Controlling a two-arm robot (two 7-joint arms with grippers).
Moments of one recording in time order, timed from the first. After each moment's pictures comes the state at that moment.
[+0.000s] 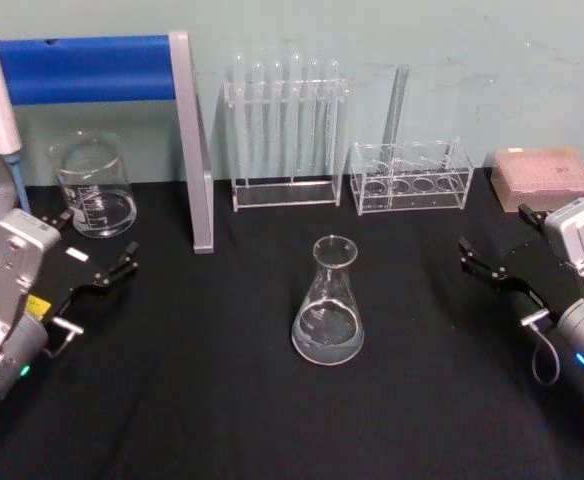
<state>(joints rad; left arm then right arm) -0.20 0.60 0.45 -1.41 -0.25 -0.12 0.03 0.20 0.60 -0.45 -1.41 0.25 -0.12 -0.03</state>
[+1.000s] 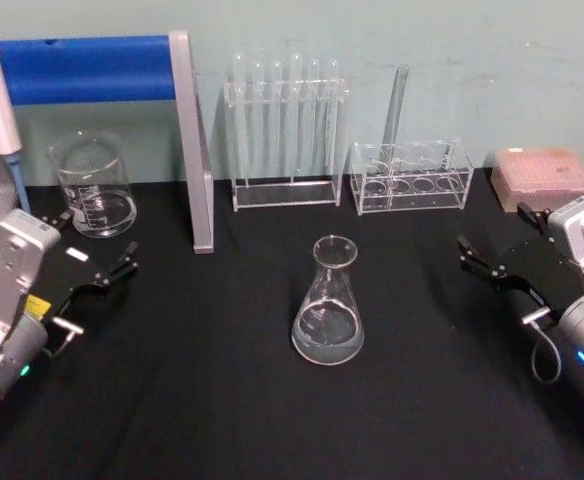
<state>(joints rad) -0.20 0.60 0.45 -1.41 -0.25 -0.12 0.03 0.20 0.60 -0.44 -1.41 0.26 -0.13 0.00</state>
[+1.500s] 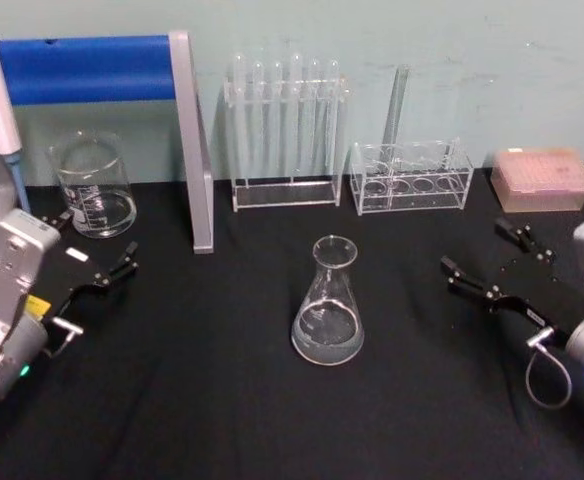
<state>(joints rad) -0.20 0.60 0.45 -1.41 -0.25 -0.12 0.03 0.13 0.63 -0.39 -1.46 0.38 -0.18 0.21</state>
